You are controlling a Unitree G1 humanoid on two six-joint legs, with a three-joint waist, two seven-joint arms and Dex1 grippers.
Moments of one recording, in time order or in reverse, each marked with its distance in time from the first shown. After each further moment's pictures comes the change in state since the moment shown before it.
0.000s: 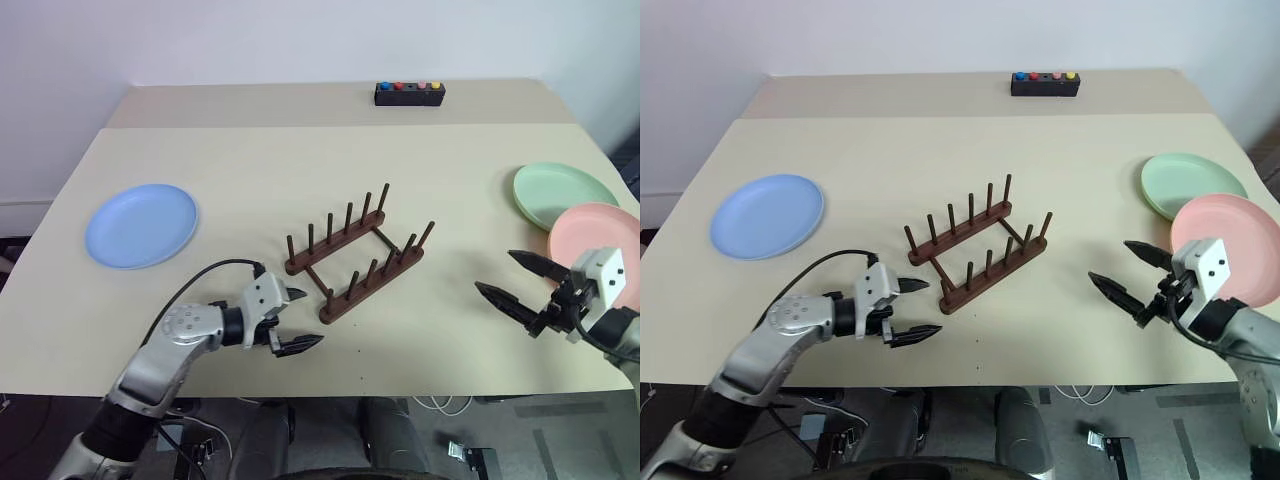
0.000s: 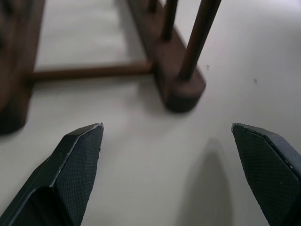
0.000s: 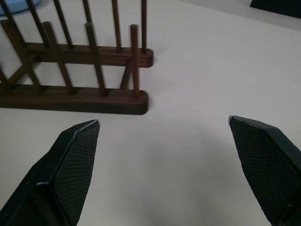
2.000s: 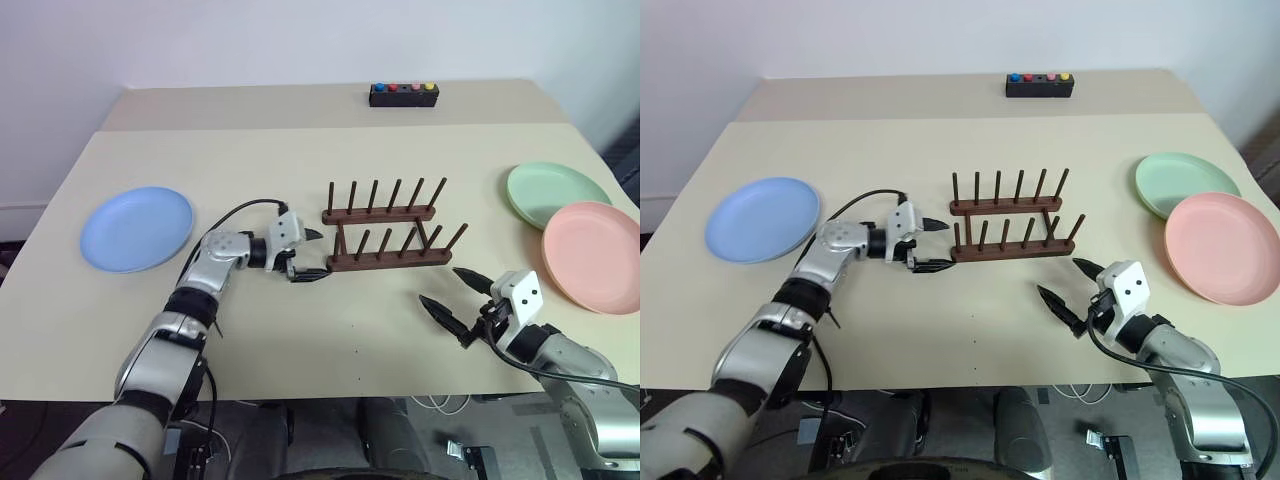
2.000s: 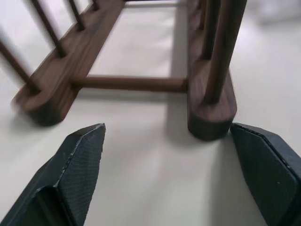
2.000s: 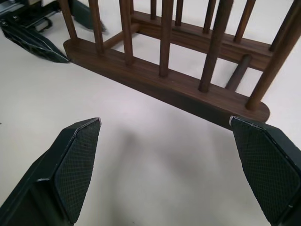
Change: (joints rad) left arm -0.546 -0.191 0.089 0.978 0.156 -0.566 -0.227; right arm -0.032 0.173 0.255 -0.033 -0.183 -0.064 -0.225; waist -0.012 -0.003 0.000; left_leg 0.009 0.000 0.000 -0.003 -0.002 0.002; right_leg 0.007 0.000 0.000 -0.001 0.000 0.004
